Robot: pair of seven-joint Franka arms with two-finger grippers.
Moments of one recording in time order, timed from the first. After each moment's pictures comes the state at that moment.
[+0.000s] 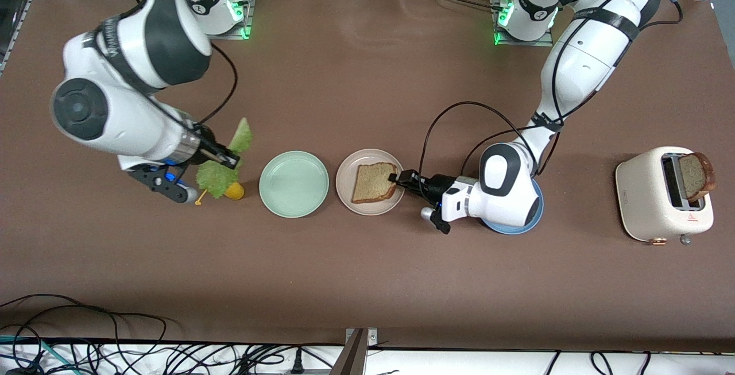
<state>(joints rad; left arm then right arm) -0.03 0.96 -0.42 -1.37 -0.82 2.02 0.54 0.37 0.47 -0.03 -1.28 0.16 1.62 0.84</state>
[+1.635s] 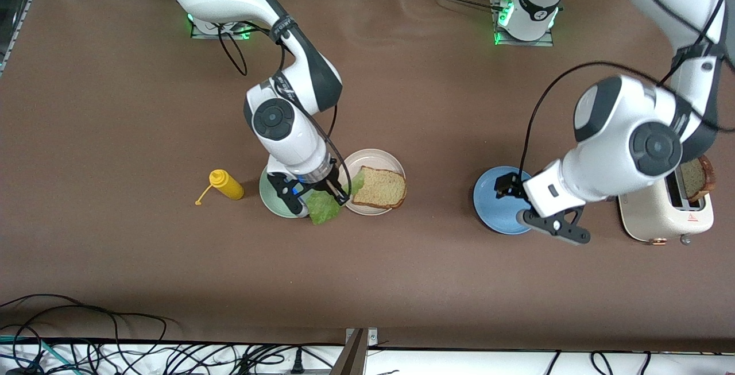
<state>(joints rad) 0.07 0.50 -0.42 -1.31 0.12 1.78 -0.04 0.62 0.76 -0.03 -1.28 0.16 2.28 1.43</state>
